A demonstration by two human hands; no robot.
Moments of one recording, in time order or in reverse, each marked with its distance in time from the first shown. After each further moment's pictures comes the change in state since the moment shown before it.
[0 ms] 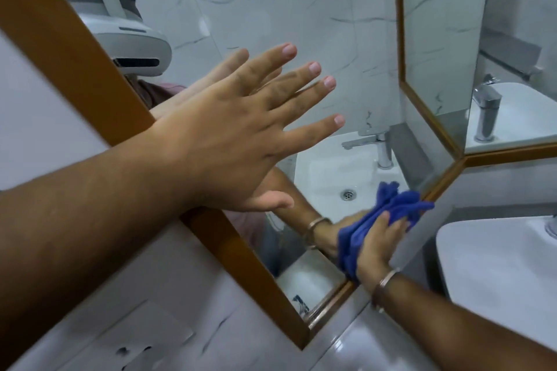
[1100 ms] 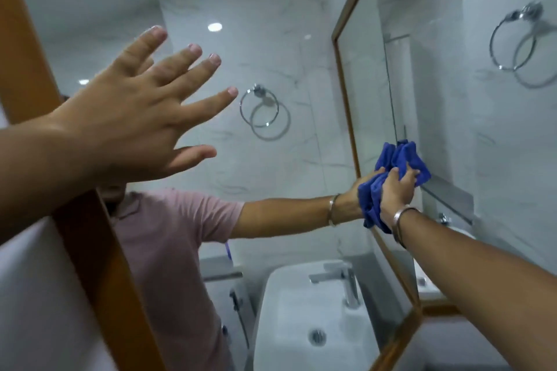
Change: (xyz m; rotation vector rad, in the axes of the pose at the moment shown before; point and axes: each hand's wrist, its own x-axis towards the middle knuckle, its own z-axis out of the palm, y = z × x) left_hand -0.005 -0.162 -0.058 0.293 0.309 -0.477; right_hand 0.225 -0.347 -0.006 0.244 0.014 -0.415
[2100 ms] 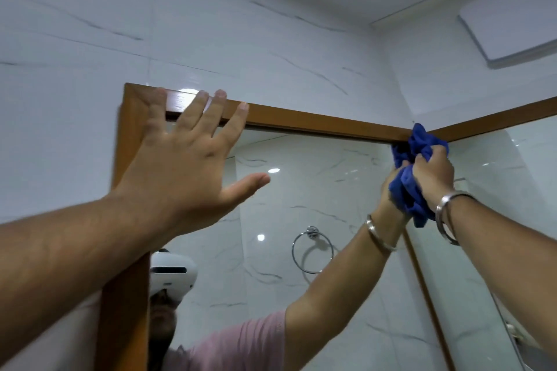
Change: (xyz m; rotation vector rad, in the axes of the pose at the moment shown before) left_hand 0.055 -0.113 -0.020 0.080 -0.023 -0.646; right_hand 0.075 -0.346 0.107 0.060 -0.048 -0.561
